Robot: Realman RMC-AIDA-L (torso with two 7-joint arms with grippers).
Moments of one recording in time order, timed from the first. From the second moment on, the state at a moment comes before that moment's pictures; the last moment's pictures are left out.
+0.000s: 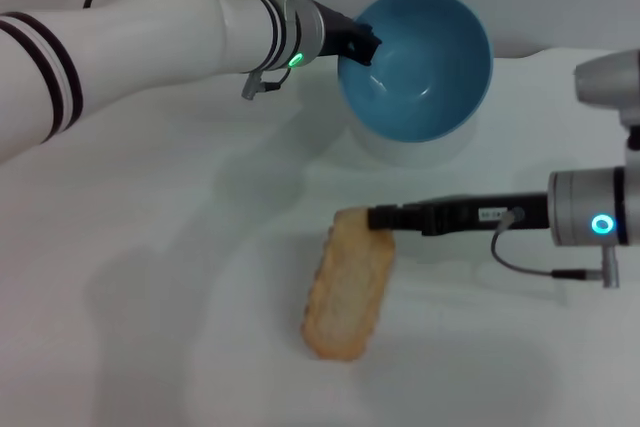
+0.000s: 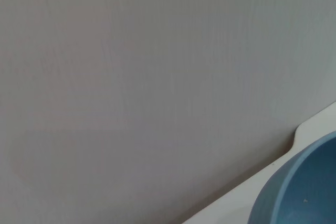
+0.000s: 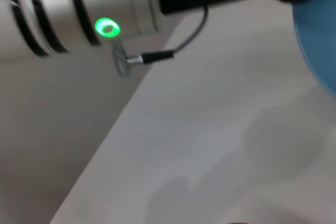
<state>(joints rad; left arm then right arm) -0.94 -2.07 1.84 0.53 2.11 0.27 -2.58 0.72 2.08 -1.08 -0.36 -1.83 -1.26 1.93</state>
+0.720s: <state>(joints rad) -0.93 -2.07 1.84 0.53 2.11 0.30 -2.58 0.58 2.07 -0.95 -0.84 -1.85 -1.44 2.03</state>
